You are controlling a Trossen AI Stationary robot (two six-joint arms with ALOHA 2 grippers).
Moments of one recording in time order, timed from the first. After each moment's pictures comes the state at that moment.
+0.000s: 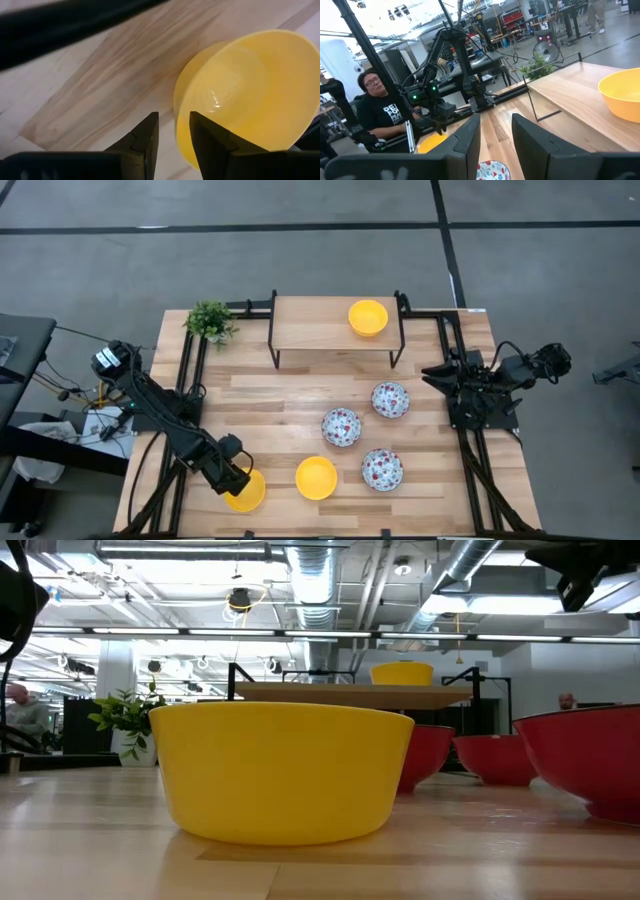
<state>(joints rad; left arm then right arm) -0.83 1.42 0.79 -0.69 0.00 -1.68 0.45 0.12 0.44 -0.30 0.55 0.31</state>
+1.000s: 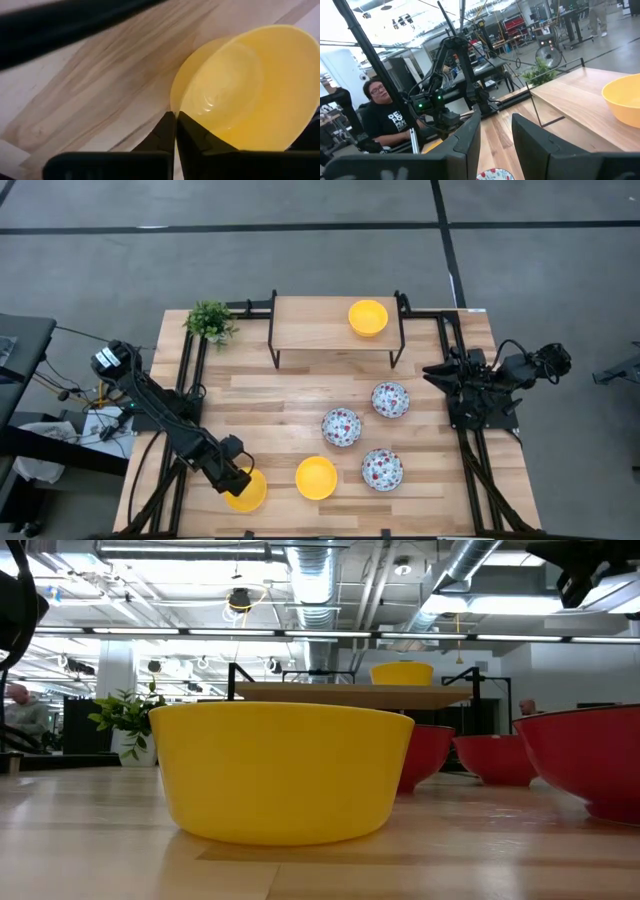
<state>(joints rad) -0.83 1.41 0.75 -0.62 0.03 -1.68 0.45 0.12 0.44 -0.25 0.55 0.31</state>
